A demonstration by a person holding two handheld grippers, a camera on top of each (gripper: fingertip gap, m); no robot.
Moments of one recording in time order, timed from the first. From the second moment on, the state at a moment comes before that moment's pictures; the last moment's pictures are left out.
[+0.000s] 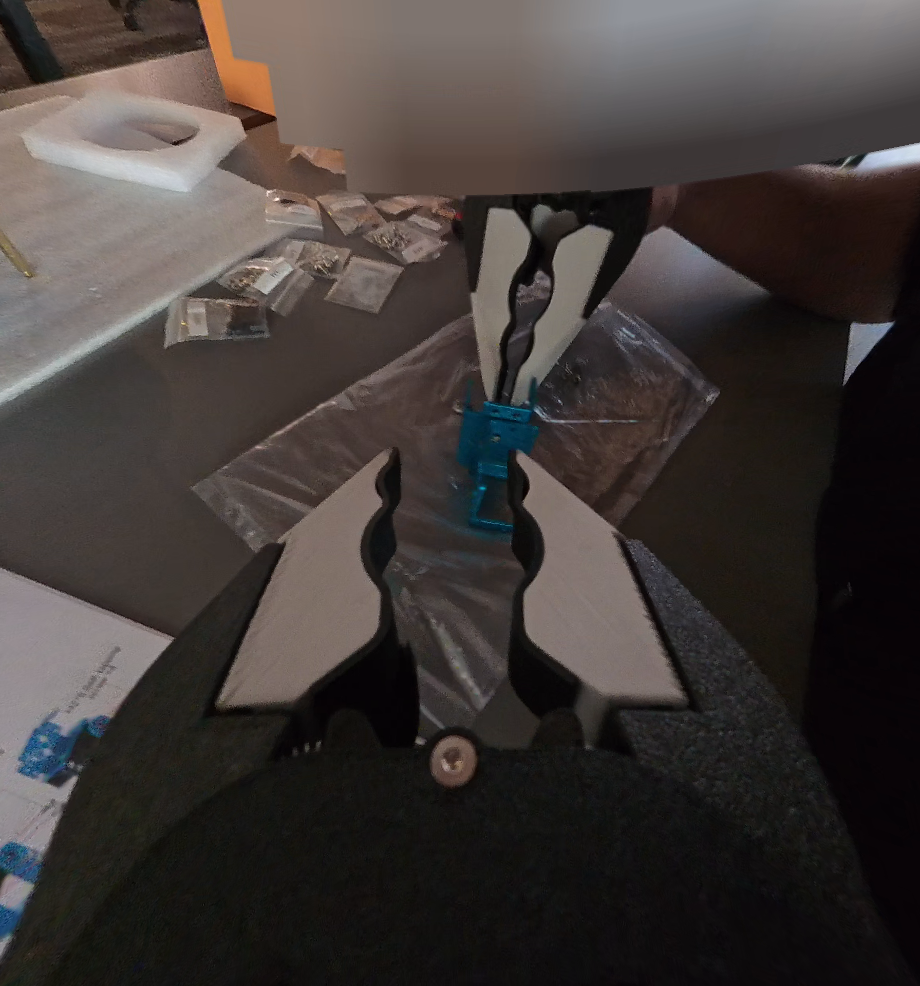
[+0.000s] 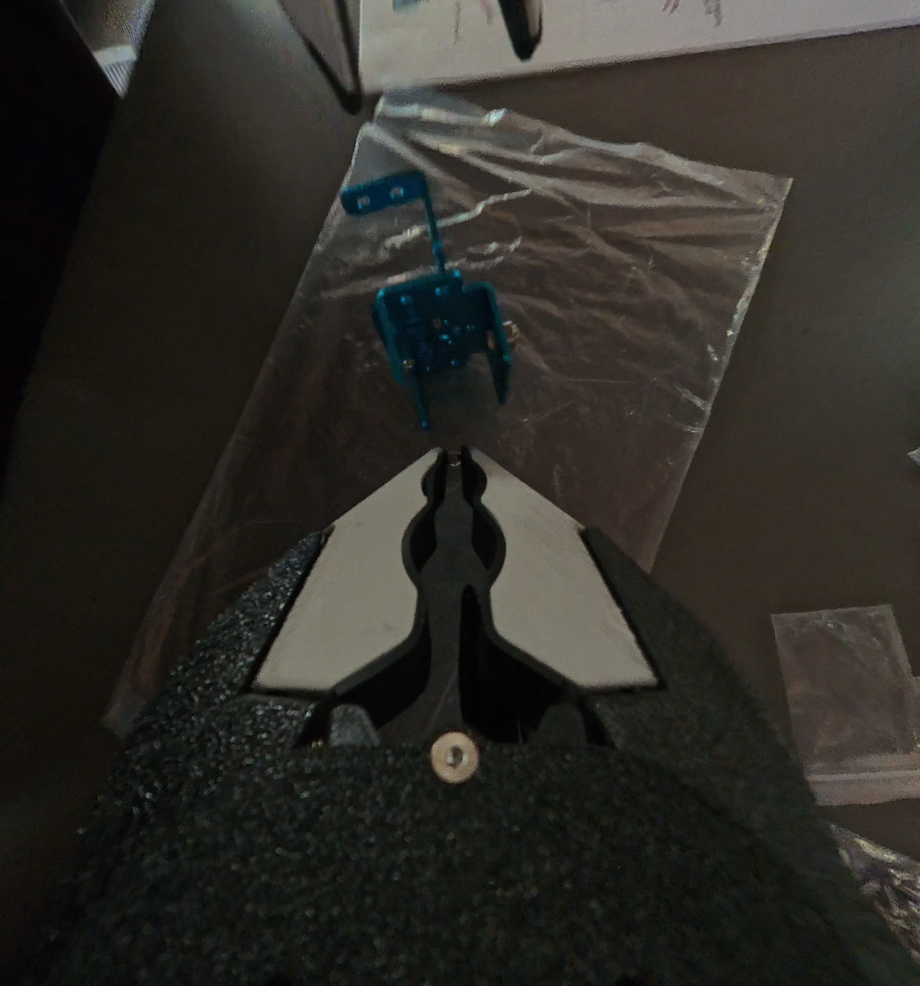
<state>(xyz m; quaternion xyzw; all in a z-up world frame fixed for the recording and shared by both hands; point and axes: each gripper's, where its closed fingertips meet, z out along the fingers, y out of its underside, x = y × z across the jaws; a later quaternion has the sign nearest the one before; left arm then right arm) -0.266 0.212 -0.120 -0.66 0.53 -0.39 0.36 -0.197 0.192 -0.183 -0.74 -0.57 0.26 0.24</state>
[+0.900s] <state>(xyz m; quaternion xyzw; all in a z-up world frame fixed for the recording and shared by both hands) -0.240 0.197 -0.160 -0.52 0.70 -0.32 0.36 -0.217 0.201 -0.151 -0.72 -0.50 0.40 0.28</state>
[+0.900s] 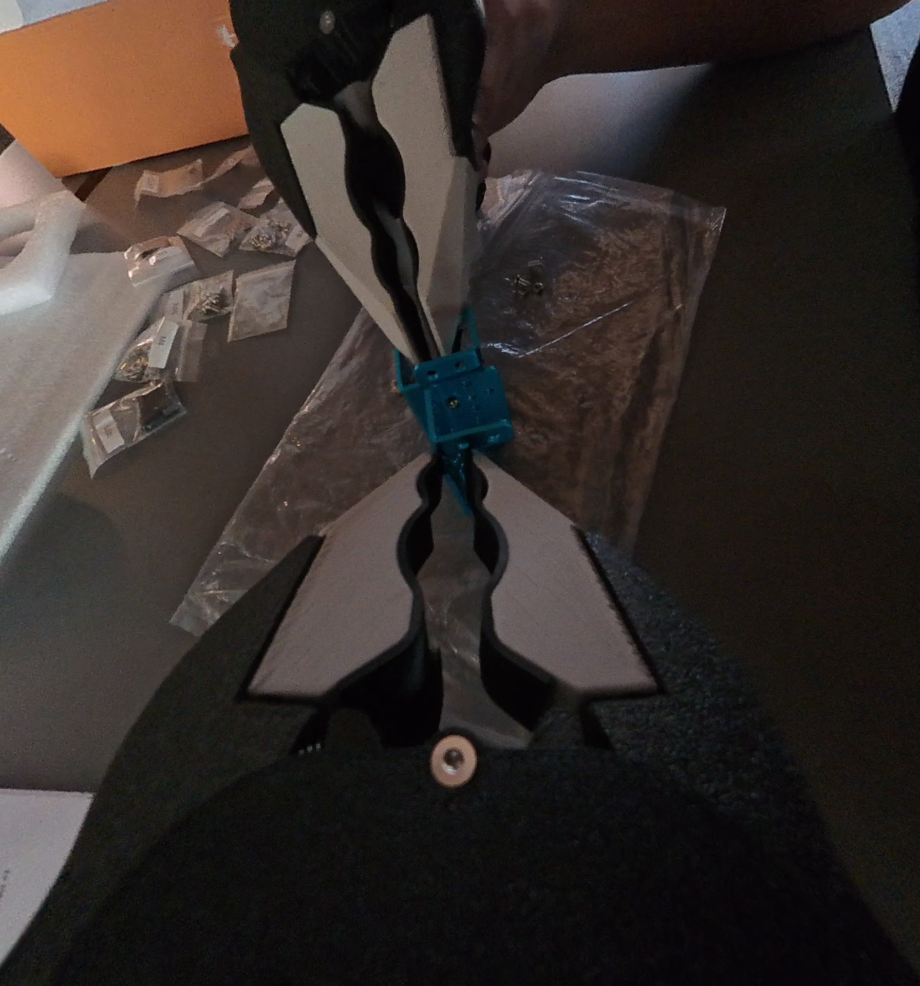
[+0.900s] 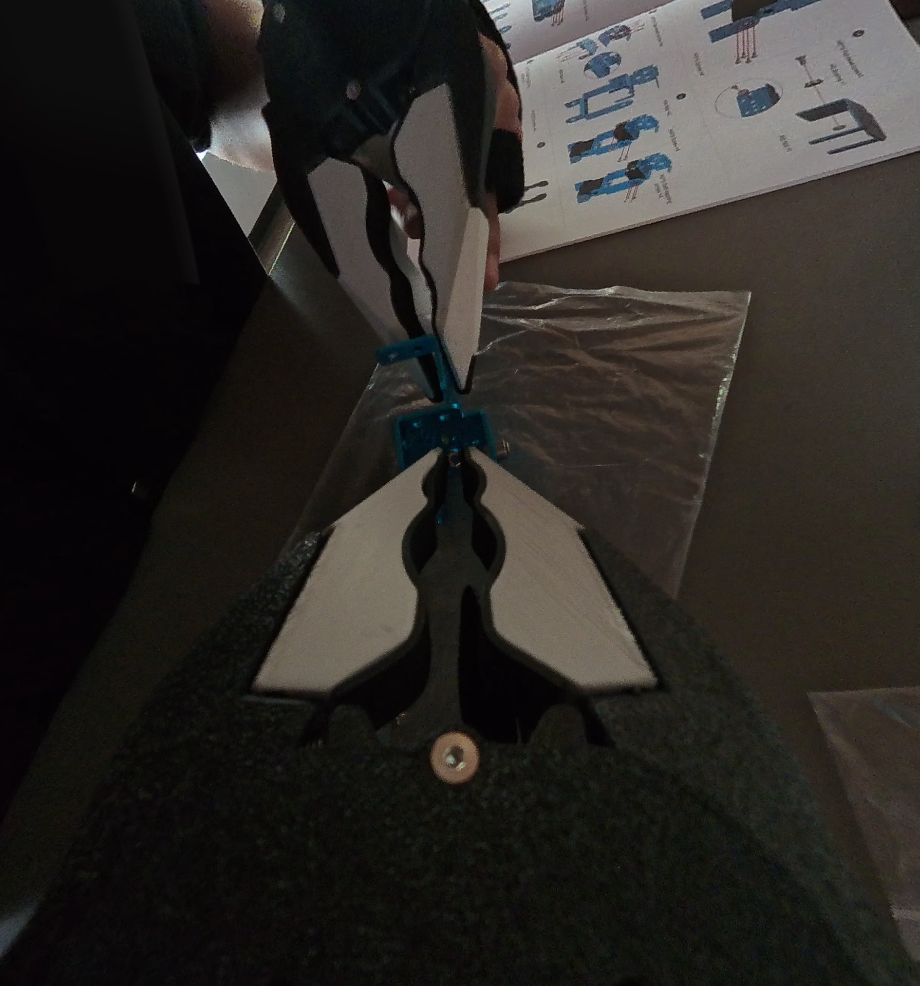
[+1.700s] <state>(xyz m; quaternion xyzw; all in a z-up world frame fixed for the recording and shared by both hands) -0.239 0.201 -0.163 -0.57 0.68 -0.34 0.31 -0.183 0.210 -0.132 -0.73 -0.44 0.41 0.32</state>
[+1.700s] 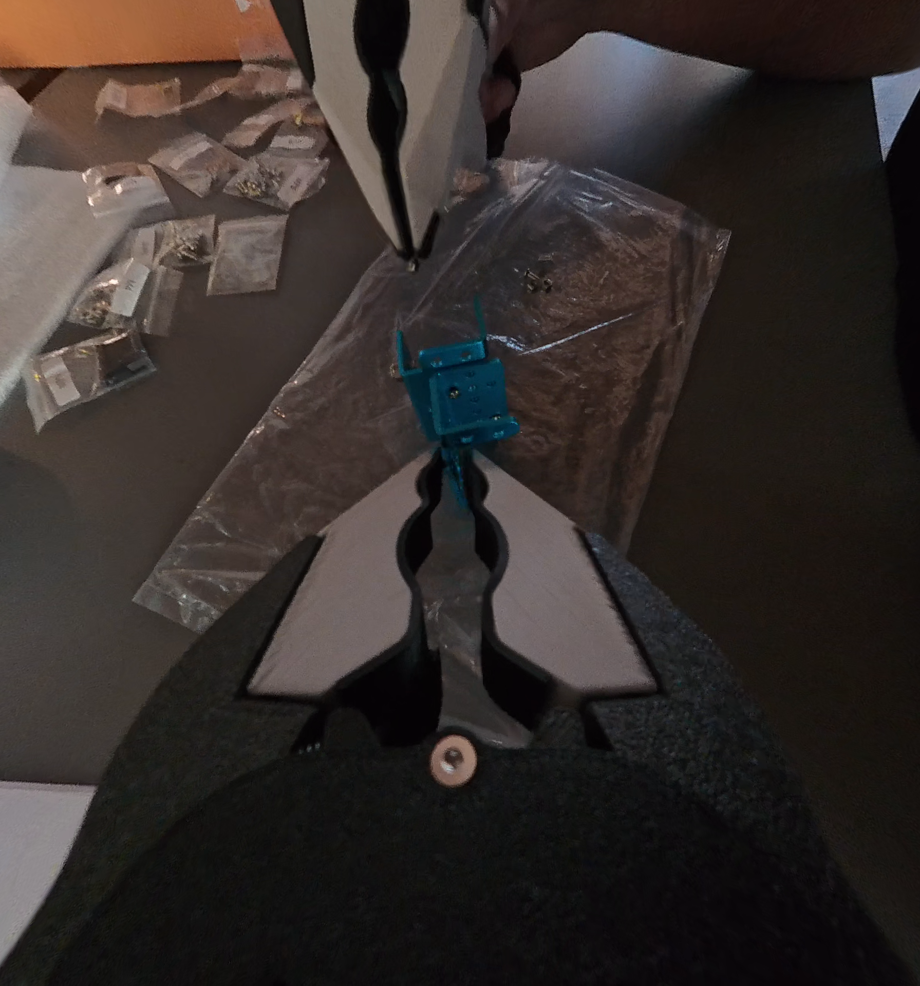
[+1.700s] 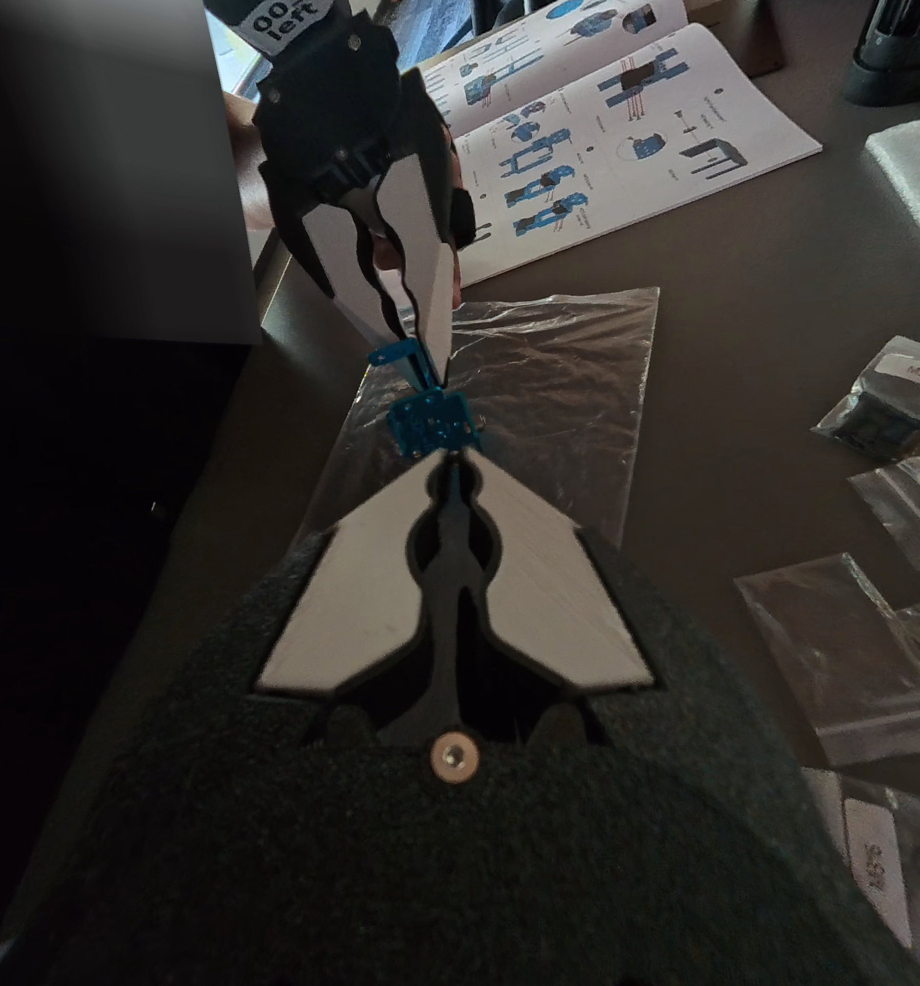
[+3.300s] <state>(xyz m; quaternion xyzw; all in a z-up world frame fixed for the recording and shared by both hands) -0.211 0.201 -0.166 -0.55 0.69 -0.34 0.32 -0.171 0.228 -0.194 -0.78 -0.60 0.13 0.11</state>
